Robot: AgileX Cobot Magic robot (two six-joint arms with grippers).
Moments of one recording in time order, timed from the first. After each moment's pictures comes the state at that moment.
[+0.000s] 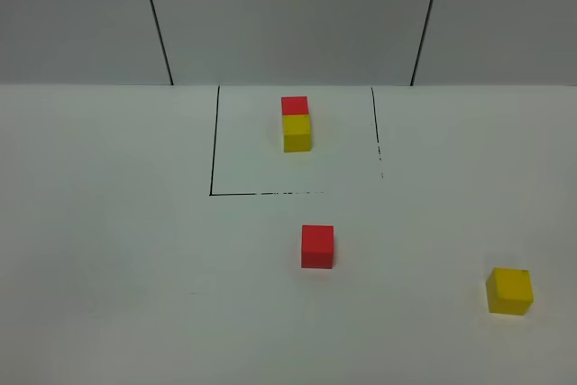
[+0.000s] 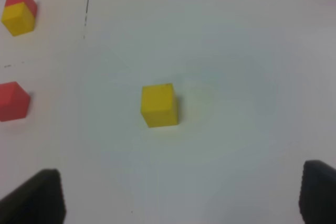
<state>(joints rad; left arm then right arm) -0.02 -0.01 -0.50 -0.19 1.07 0.08 0.00 -0.01 -0.49 0.04 1.06 0.06</state>
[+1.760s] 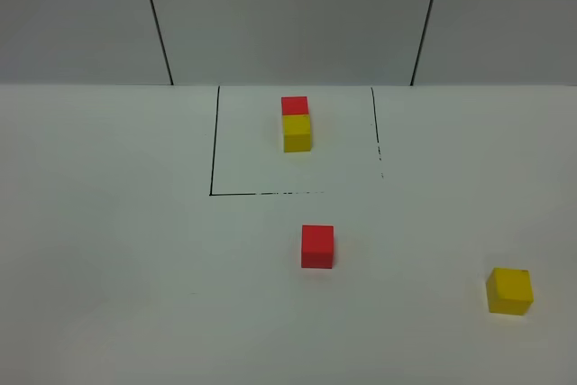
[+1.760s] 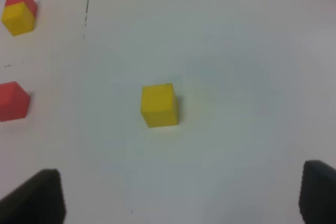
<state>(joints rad) -0.02 -0.01 -0.50 -0.19 1.07 0.11 0.00 -0.01 -0.49 0.04 1.06 0.06</state>
